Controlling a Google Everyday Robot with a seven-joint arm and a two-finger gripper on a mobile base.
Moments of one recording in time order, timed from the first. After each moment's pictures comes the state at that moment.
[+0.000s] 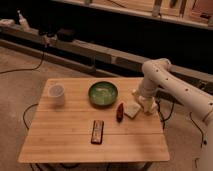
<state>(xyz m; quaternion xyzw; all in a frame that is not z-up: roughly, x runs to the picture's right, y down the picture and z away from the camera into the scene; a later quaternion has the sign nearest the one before) 0.216 0.104 0.833 -0.34 -0.16 -0.18 0.91</state>
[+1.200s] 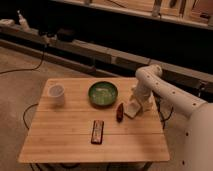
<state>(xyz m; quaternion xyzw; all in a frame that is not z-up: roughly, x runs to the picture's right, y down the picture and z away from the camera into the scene) 0.220 0.106 0.892 -0.31 -0.15 -0.33 0.88</state>
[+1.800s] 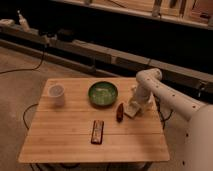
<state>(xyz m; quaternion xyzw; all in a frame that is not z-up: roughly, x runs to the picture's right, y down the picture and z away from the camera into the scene) 0.218 0.121 0.908 -0.31 -0.16 -0.32 0.88</state>
